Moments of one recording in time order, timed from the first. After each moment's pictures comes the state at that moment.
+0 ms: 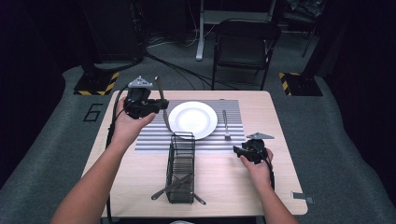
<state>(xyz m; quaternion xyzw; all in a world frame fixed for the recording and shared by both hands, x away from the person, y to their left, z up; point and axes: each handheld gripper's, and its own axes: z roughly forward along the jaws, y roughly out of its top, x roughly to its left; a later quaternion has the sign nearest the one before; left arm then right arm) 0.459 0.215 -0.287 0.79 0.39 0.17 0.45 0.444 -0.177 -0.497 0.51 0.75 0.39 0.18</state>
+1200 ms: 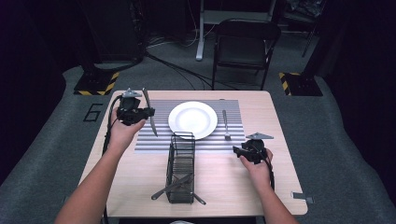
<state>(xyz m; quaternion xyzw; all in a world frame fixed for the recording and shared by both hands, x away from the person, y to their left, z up) 0.481 0.258 -0.352 0.77 0.46 0.18 0.41 0.444 -0.176 -0.498 0.51 0.75 0.39 0.17</state>
